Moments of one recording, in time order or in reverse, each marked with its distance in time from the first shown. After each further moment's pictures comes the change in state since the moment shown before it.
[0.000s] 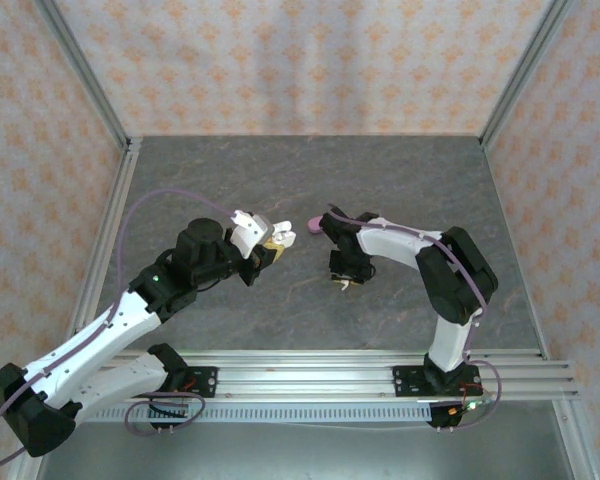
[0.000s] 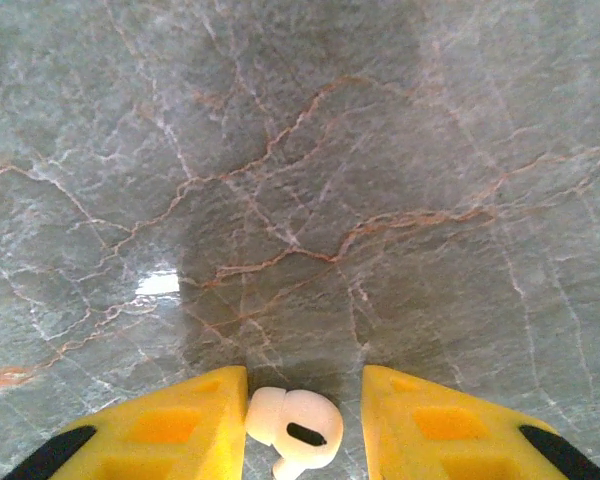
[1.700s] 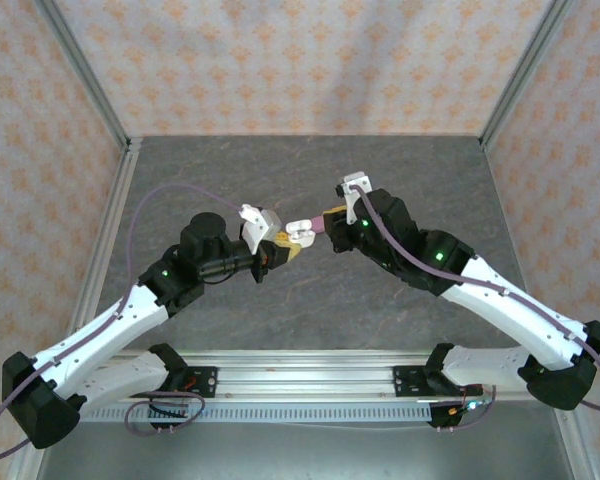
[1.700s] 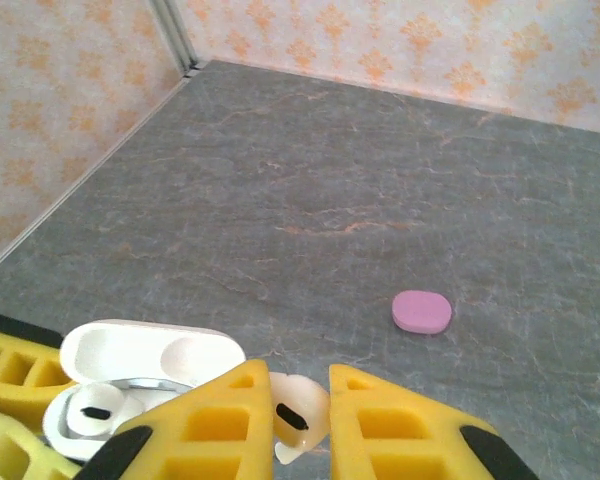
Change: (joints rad) left arm 0.000 0.061 0.002 0.188 0.211 -0.092; right arm 0.289 -0.681 0.146 0.187 0.314 -0.461
